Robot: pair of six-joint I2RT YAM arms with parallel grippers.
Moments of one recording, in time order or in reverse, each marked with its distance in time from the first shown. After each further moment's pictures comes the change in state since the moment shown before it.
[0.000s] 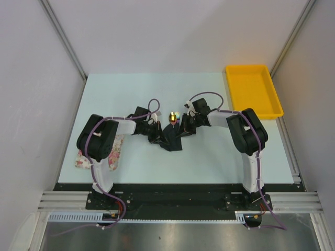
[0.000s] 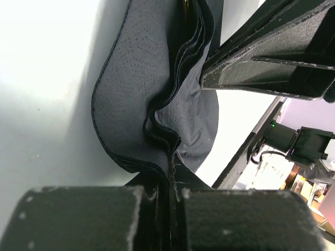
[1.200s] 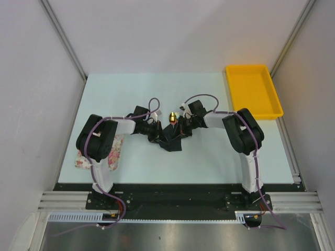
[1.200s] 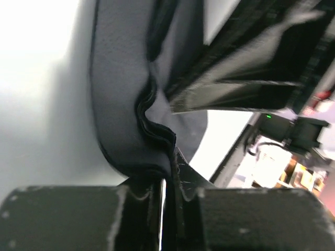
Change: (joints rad) left arm 0.010 -0.005 0.010 -0.021 0.038 0.037; right arm 0.039 0.036 0.012 0.025 -0.043 0.015
